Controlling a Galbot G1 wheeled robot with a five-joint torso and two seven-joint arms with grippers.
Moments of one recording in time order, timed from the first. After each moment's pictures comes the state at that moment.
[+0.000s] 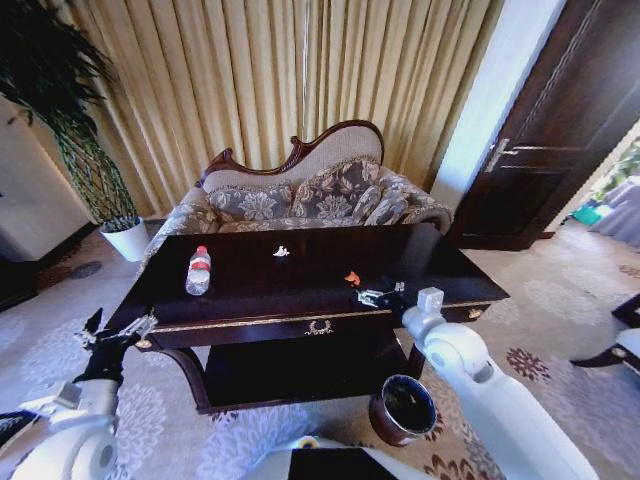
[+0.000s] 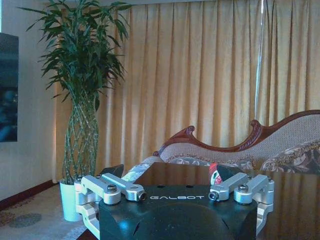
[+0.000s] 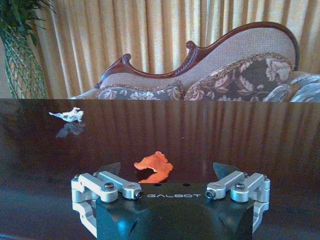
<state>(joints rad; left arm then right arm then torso) 1.80 -1.34 -1.05 -2.34 -0.52 0.11 -0.06 -1.19 0.94 0.38 2.14 0.74 -0.57 0.16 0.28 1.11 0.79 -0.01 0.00</state>
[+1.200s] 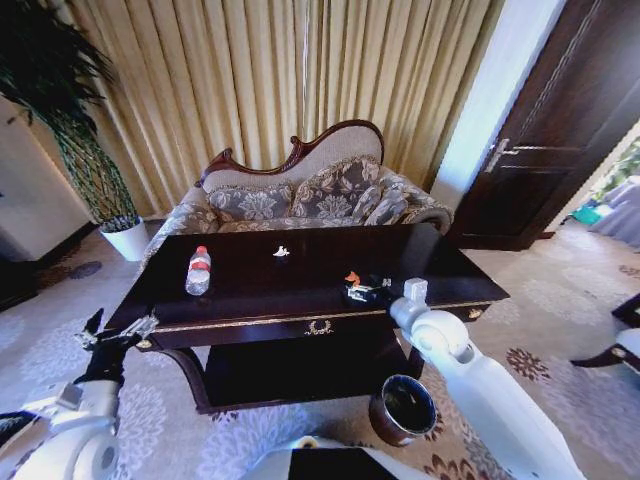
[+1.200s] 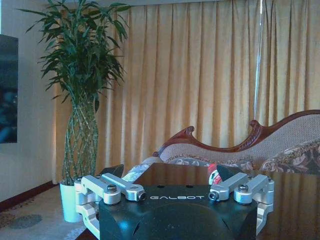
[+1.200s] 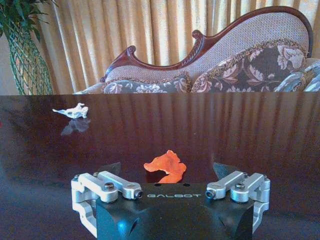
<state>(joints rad) 1.80 -1.35 -1.04 -2.35 -0.51 0.11 -0.07 -1.10 0.95 0.30 2.08 0.79 -0.60 0.19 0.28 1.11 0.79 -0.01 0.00</state>
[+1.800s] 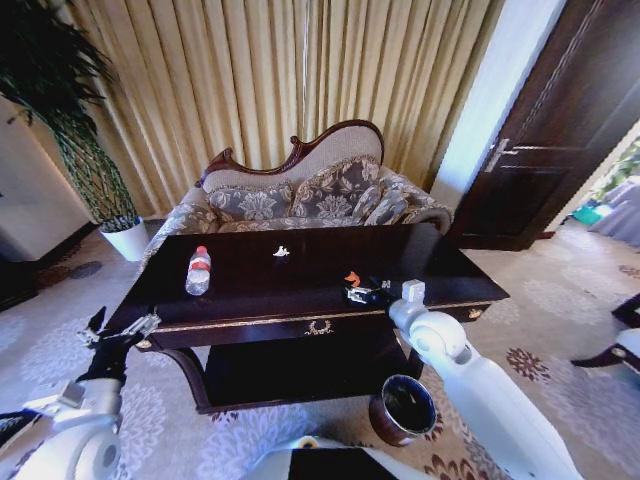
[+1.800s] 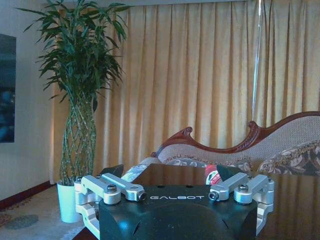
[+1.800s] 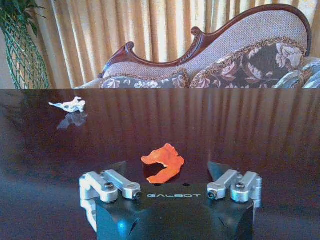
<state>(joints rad) 1.80 -1.35 -1.04 -2.35 -0.51 0.12 -0.07 -1.10 0.95 0.29 2.07 0.77 -0.59 0.19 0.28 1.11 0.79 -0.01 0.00</state>
